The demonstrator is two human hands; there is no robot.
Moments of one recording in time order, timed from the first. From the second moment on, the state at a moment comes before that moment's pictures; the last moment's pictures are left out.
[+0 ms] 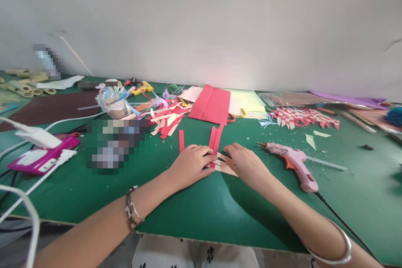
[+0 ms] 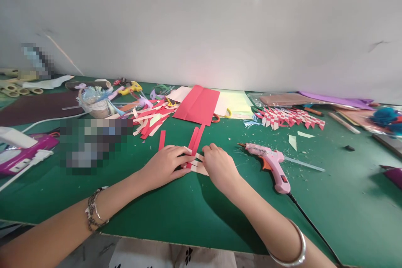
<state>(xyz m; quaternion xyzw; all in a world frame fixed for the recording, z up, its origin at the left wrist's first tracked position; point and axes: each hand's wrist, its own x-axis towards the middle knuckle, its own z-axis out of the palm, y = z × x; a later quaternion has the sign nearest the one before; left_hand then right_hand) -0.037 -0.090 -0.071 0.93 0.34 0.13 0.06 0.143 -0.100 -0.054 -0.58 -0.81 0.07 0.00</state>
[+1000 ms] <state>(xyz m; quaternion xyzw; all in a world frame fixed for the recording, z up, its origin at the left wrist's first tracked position) -0.037 -0.090 -0.070 0.93 0.35 0.13 0.06 0.142 -0.093 -0.072 -0.55 -0.83 -0.02 0.06</state>
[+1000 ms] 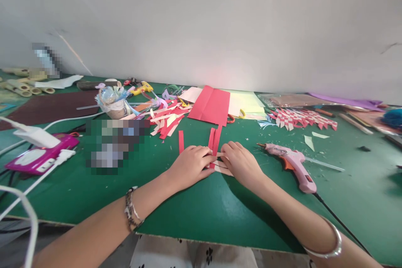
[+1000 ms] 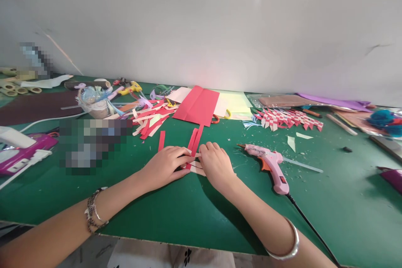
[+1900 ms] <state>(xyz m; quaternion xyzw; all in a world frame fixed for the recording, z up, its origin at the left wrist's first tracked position) -0.037 -0.093 -0.067 0.92 0.36 0.13 0.04 0.155 -0.081 -0.066 -0.58 -0.77 0.22 0.13</state>
